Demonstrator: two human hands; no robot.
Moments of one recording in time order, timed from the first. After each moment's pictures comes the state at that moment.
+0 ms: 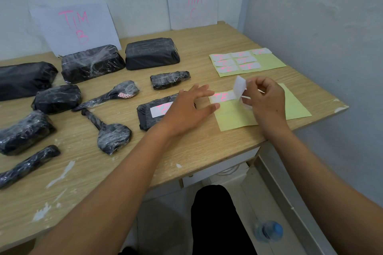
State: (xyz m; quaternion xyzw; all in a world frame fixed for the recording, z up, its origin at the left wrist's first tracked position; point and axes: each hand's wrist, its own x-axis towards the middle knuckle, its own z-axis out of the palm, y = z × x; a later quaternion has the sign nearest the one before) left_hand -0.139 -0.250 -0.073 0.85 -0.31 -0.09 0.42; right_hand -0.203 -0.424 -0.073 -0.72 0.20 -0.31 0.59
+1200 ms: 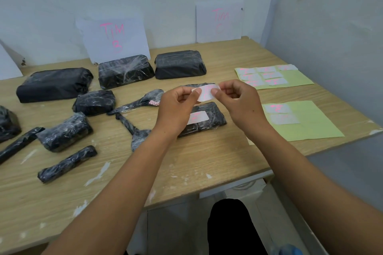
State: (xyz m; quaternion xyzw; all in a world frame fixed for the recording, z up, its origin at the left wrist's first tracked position) left_hand -0.134 -0.192 -0.040 0.75 -0.11 0.02 0.65; right_hand -0.164 -0.336 -0.044 -0.79 0.06 -0.22 0.56
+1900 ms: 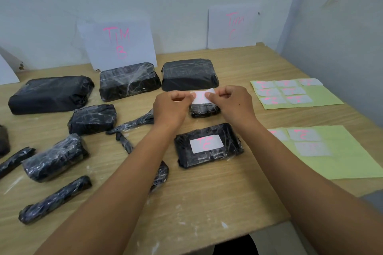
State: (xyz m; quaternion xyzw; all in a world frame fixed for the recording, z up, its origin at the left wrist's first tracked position) left_hand -0.046 -0.183 -0.050 0.80 0.02 0.05 0.59; right_hand -0.068 -0.326 -0.051 -0.82 0.12 -0.16 0.54
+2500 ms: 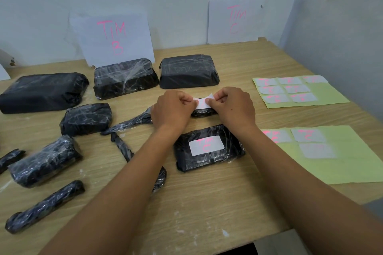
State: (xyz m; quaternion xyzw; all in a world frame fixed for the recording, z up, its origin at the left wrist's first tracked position) left_hand -0.038 -0.191 -0.057 0.92 -0.01 0.08 0.37; right_hand -0.059 -0.327 -0.064 -0.90 0.14 -0.15 0.38
